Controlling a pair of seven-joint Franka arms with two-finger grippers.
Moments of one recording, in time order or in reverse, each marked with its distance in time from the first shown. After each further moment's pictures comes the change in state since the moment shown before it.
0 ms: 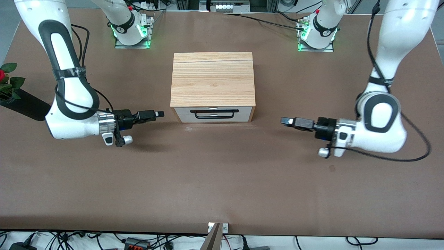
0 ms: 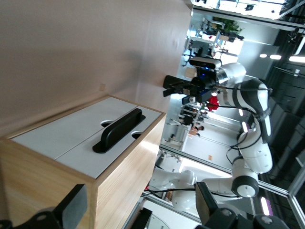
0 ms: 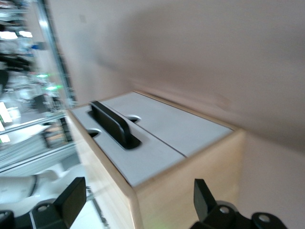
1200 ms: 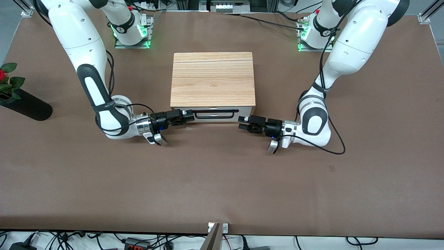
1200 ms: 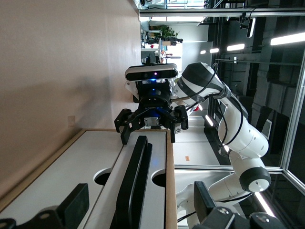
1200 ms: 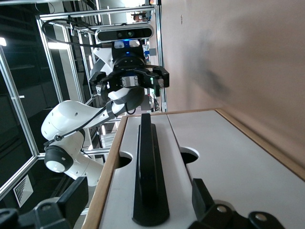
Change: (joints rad) left arm -0.204 0.186 -0.007 -0.101 -0.378 0.162 0.567; right arm 0.123 0.221 0.004 -0.039 0.507 -0.108 -0.435
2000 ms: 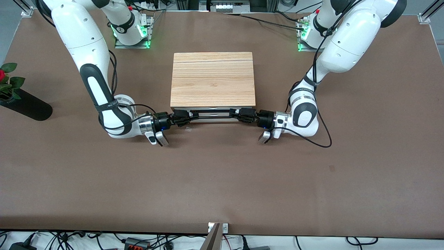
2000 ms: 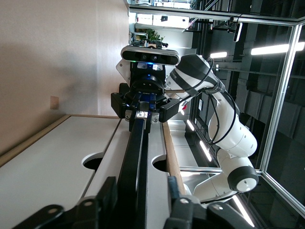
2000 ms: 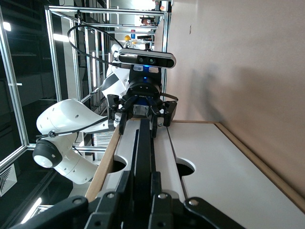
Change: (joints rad) left arm 0.003 0.001 -0.050 -0.098 -0.088 -0.013 0.074; right arm 0.006 0.002 -0.001 -0.003 0.025 0.027 -0.132
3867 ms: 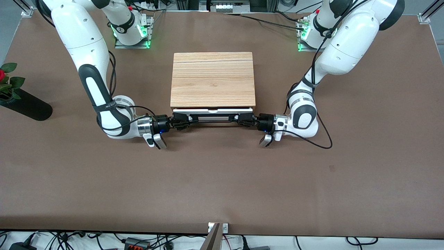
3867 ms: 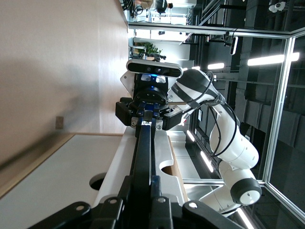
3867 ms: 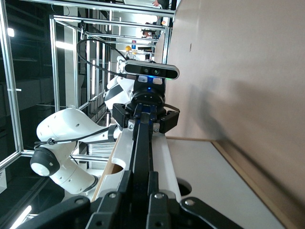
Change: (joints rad) left arm 0.000 0.035 0.001 0.044 -0.049 0.039 0.031; right arm 0.000 0.013 -0.002 0.037 0.039 0.040 -0.032
